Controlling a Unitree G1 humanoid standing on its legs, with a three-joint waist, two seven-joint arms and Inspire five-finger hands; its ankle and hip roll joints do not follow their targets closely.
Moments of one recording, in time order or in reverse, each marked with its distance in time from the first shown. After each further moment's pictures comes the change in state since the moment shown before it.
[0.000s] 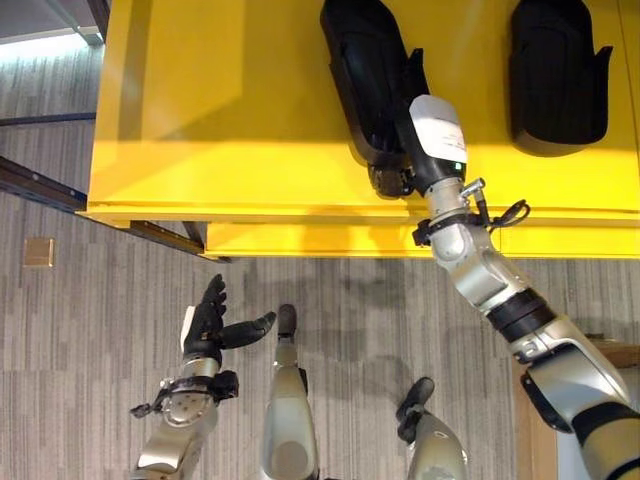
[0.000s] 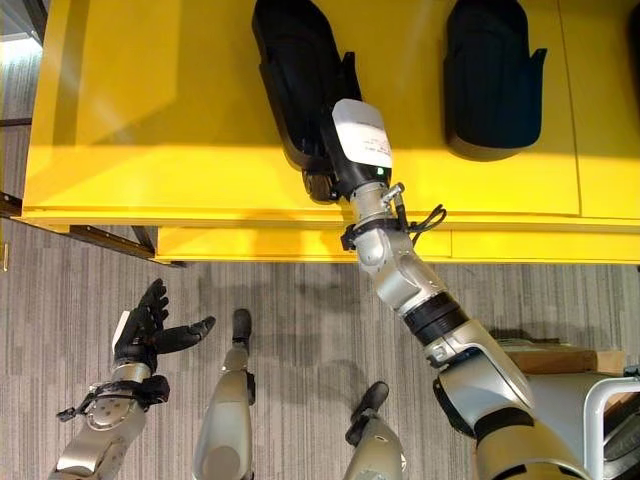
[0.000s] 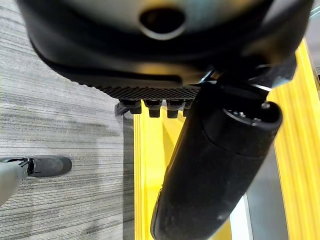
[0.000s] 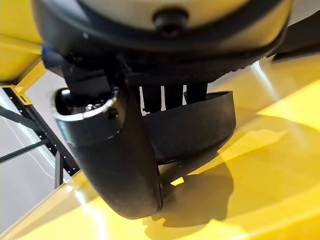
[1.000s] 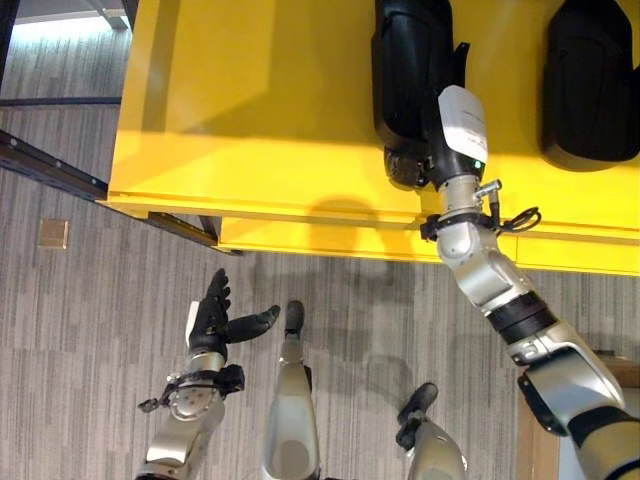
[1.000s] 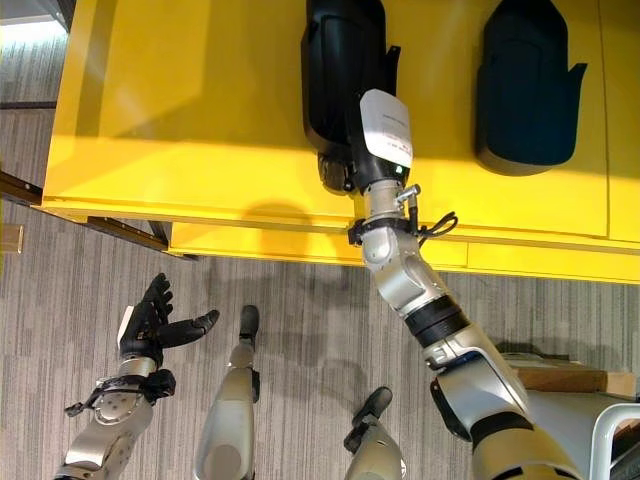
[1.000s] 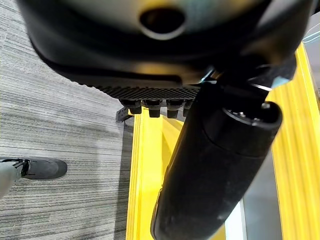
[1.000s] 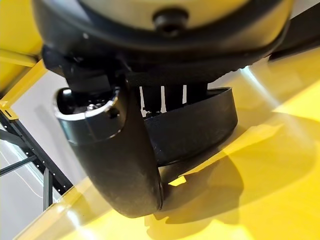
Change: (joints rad) left arm -0.034 -0.030 -0.004 -0.001 0.000 0.000 0.011; right arm 0.024 0.001 -0.070 -0.059 -0.001 0.066 -0.039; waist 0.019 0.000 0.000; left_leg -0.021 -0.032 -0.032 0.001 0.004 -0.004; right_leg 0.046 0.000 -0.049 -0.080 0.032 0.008
